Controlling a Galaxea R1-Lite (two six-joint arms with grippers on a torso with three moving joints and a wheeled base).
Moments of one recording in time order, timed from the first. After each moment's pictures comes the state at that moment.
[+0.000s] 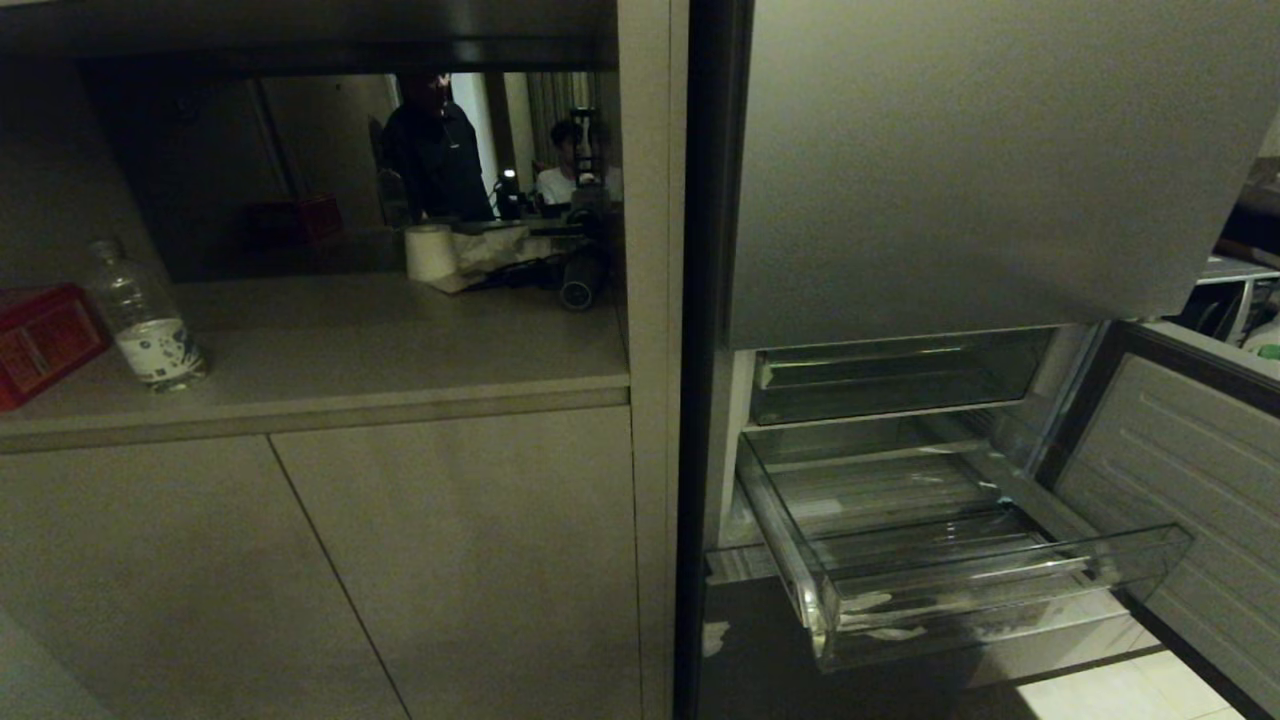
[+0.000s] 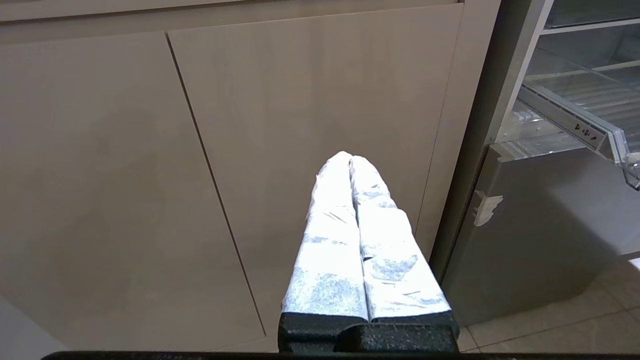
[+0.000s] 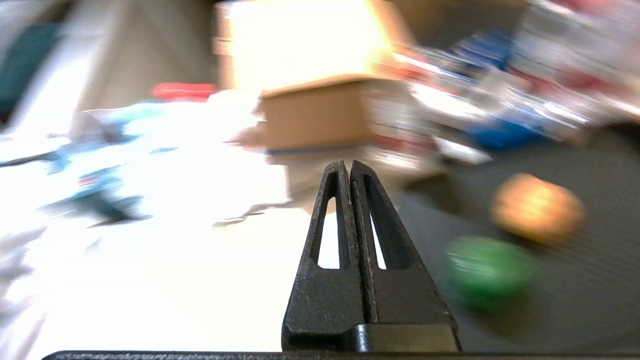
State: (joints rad) left arm -0.01 0.00 0.00 0.00 0.00 0.03; right arm -1.91 1.77 -1.25 -0.29 0.35 0.14
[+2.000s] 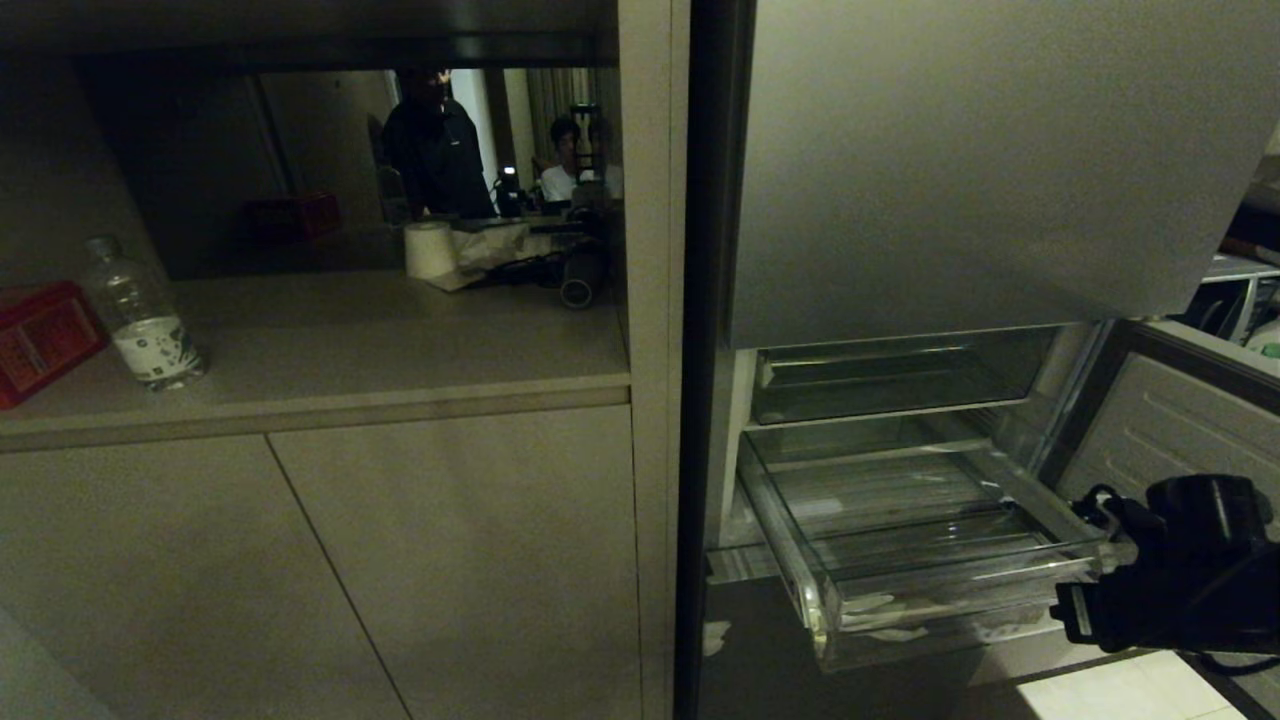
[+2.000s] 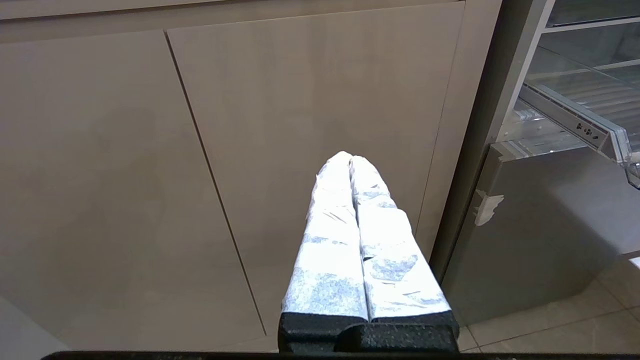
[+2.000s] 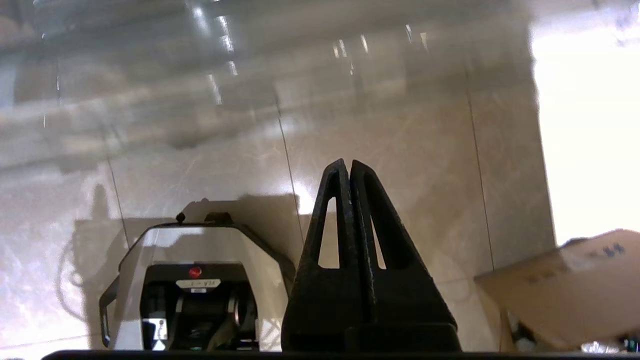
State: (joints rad) left arm -0.01 0.00 0.00 0.00 0.00 0.03; right arm -0.24 1.94 -0.55 -0.45 0.13 -0.12
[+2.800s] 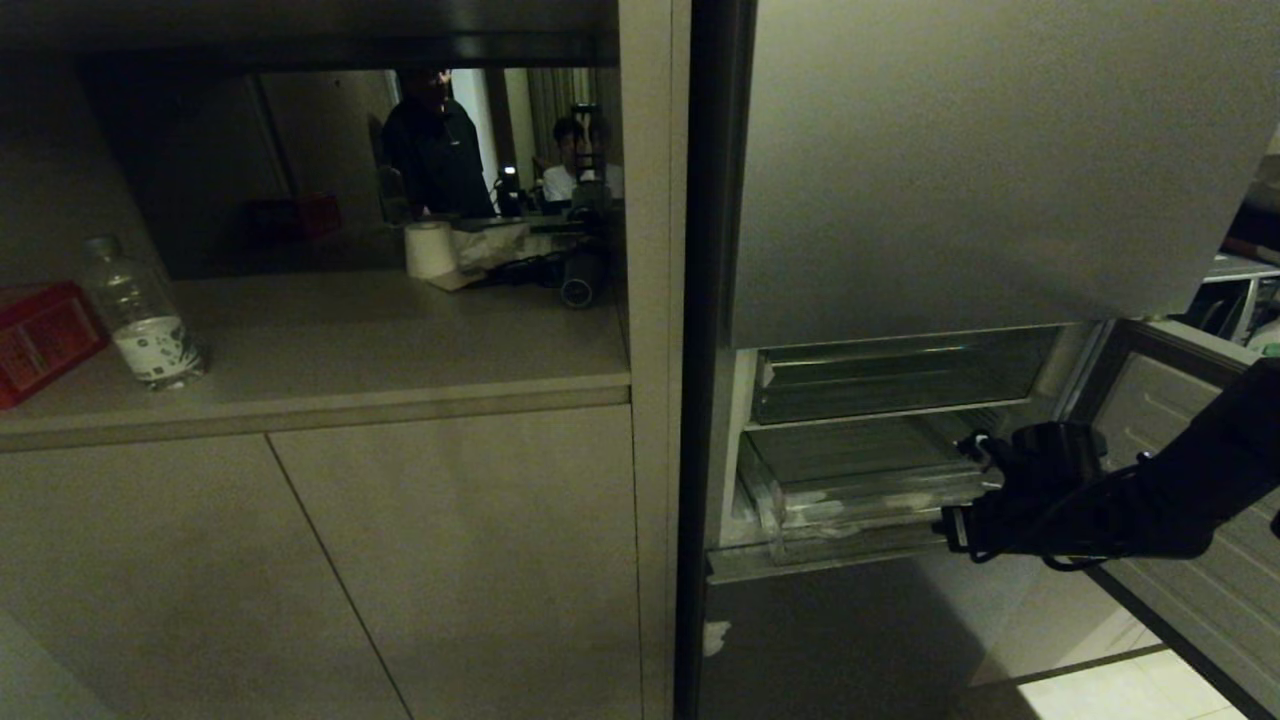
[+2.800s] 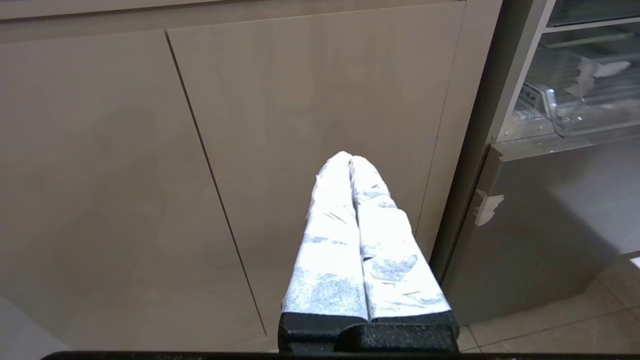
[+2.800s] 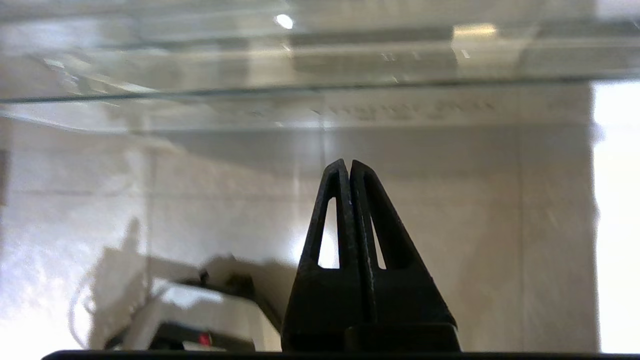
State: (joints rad) left arm -0.01 0.00 0.00 0.00 0.00 0.03; right arm -0.12 2.29 -1.03 -0.46 0.27 -0.10
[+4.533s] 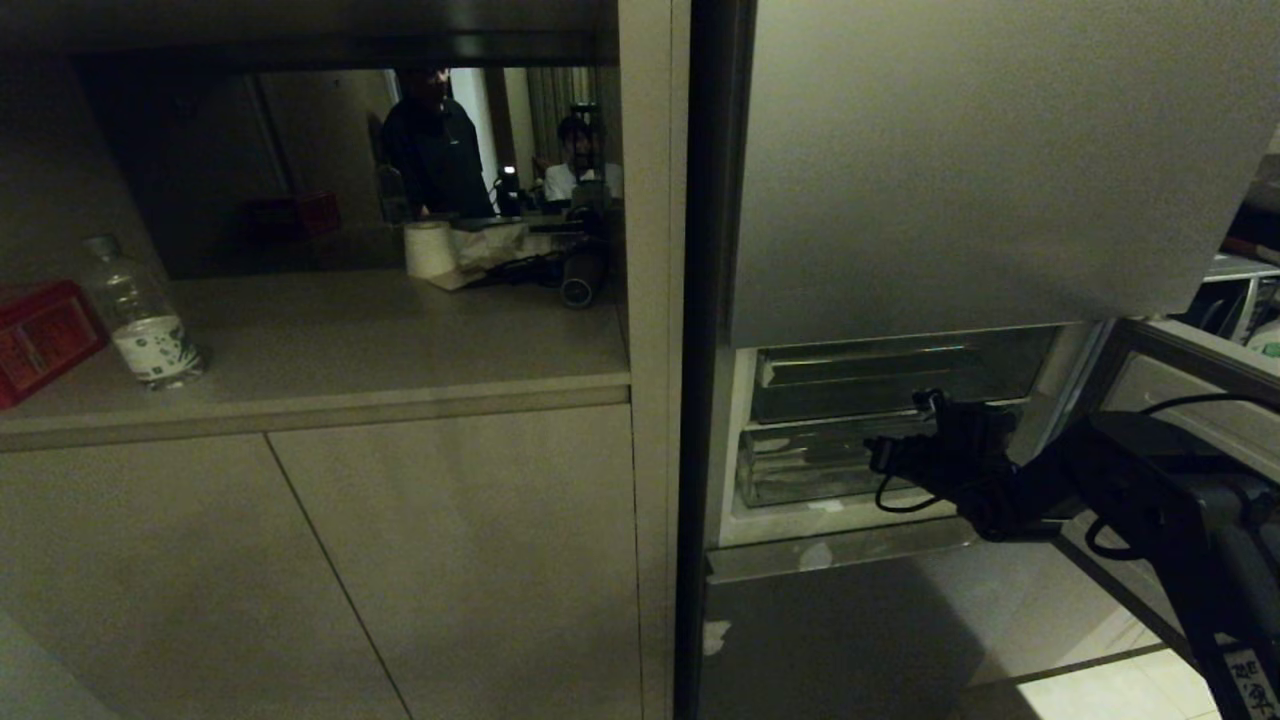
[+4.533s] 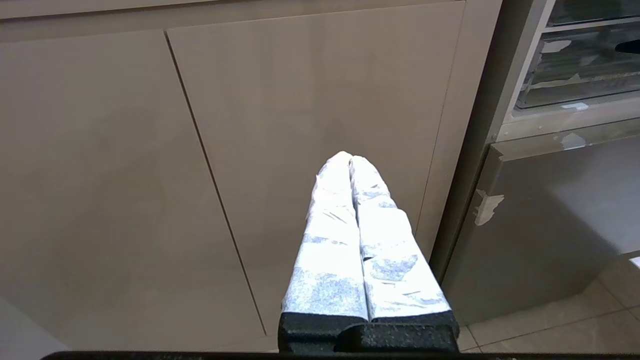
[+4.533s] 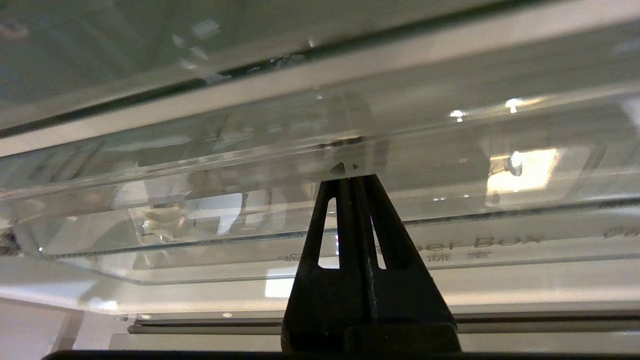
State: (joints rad) left arm -0.01 0.00 0.00 0.00 0.00 0.03; right arm -0.05 2.70 -1.55 -0.84 0.29 0.22
